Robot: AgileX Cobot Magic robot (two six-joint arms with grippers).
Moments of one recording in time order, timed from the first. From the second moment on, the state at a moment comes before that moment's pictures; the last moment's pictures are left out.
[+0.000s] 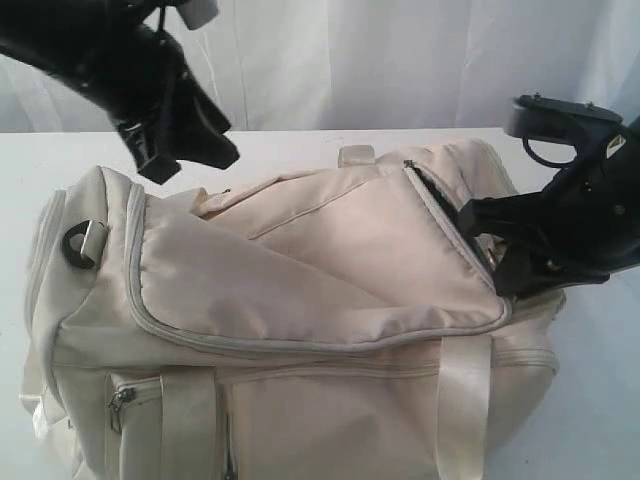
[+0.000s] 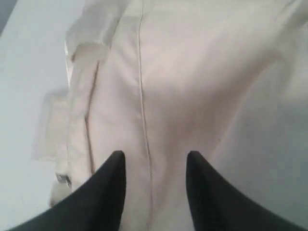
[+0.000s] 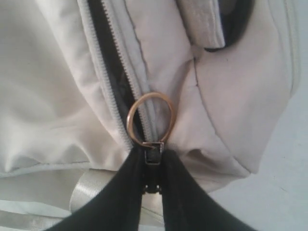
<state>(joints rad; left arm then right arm) -0.43 1.56 -1.45 -0.53 0.95 1.20 0.39 1.35 -1.01 0.27 1.01 0.06</state>
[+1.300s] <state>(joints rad) -0.71 2.00 -1.67 -0.96 0.78 2.11 0.39 1.20 -0.88 0.23 1.00 0.11</state>
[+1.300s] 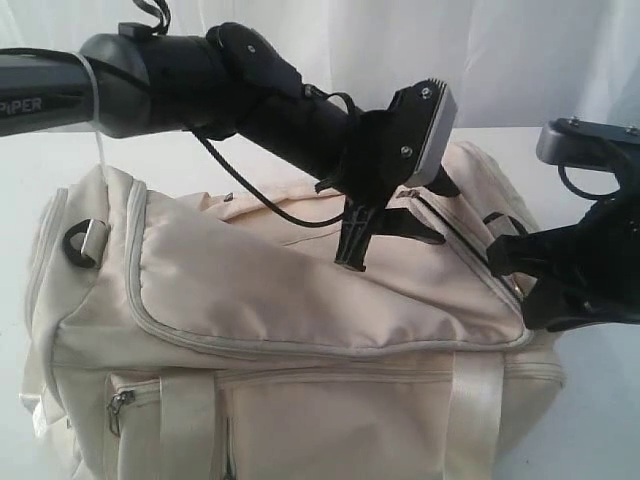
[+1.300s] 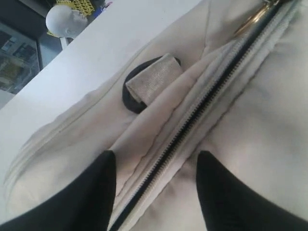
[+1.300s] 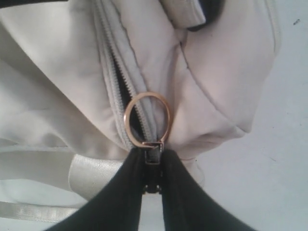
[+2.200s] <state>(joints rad) -0.79 1.98 -1.67 -0.83 0.70 2.11 0.39 1.20 -0.88 0.23 1.00 0.13</state>
